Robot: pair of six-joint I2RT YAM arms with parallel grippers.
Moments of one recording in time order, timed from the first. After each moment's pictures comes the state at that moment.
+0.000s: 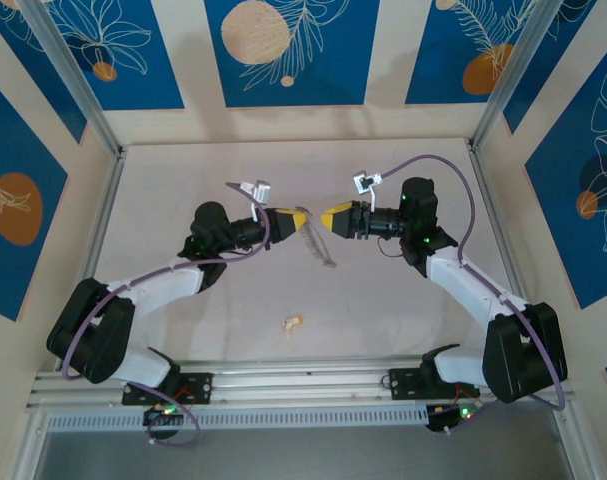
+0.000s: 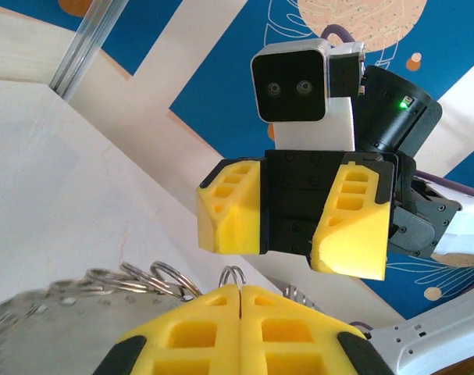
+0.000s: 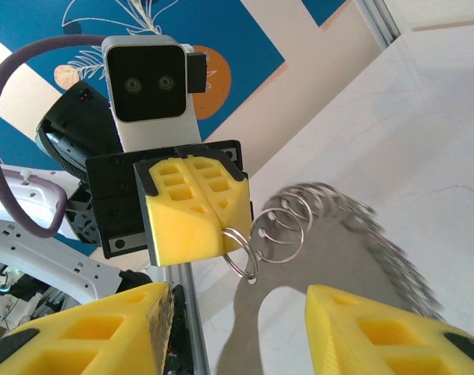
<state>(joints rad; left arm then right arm) -0.55 1.43 0.73 0.79 0.75 -0.74 0.31 1.27 0.80 0.27 -1.02 0.54</state>
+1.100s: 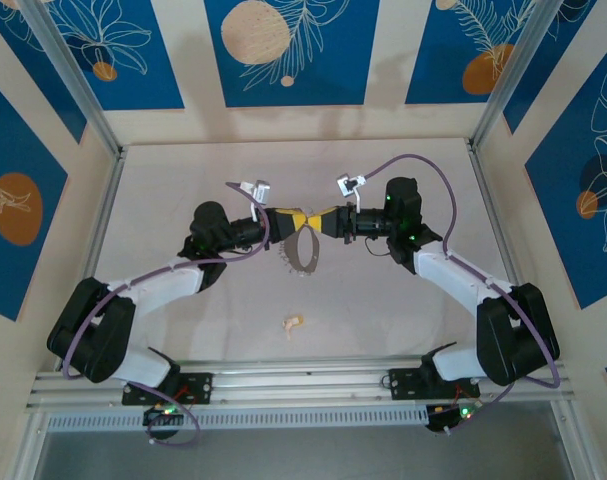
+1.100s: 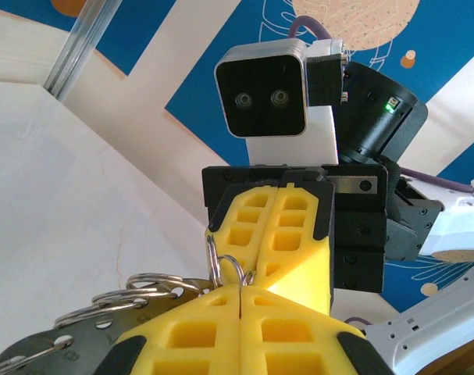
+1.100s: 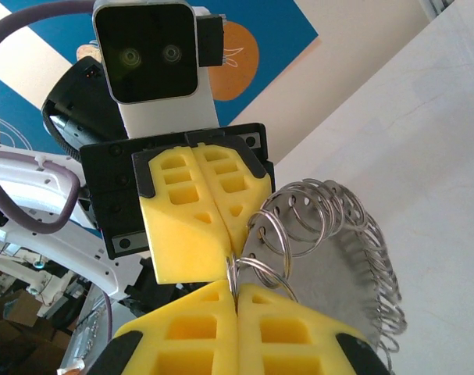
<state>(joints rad) -0.55 1.43 0.73 0.80 0.76 -0.74 0.39 1.36 0.82 0.36 -1.05 0.58</state>
